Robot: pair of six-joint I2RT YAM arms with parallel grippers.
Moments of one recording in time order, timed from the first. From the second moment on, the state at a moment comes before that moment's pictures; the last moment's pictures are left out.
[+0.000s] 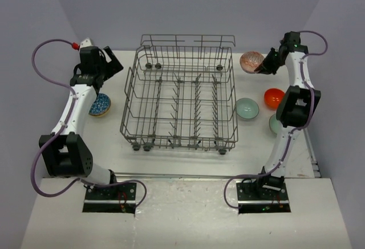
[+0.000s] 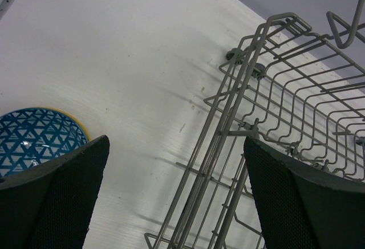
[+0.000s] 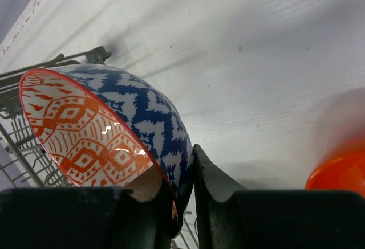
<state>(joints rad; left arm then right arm) 0.04 1.49 1.32 -0.39 -0.11 -0.52 -0.22 2.24 2.14 -0.94 -0.35 0.49</state>
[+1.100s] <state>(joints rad) 0.04 1.56 1.38 -0.38 -0.08 -0.52 -0.19 2.47 2.25 -0.99 -0.17 0.41</state>
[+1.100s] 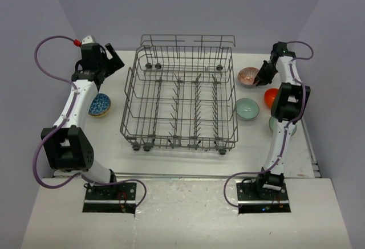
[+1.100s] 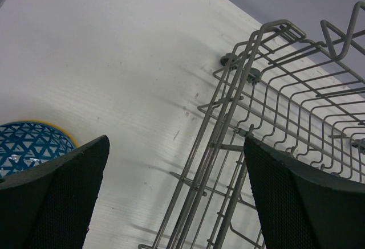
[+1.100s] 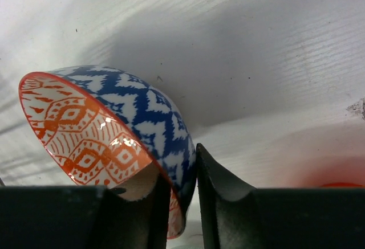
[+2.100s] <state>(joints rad) 0.04 1.54 1.38 -0.38 -0.07 -0.51 -0.17 2.18 2.21 -0.99 -0.10 0.40</state>
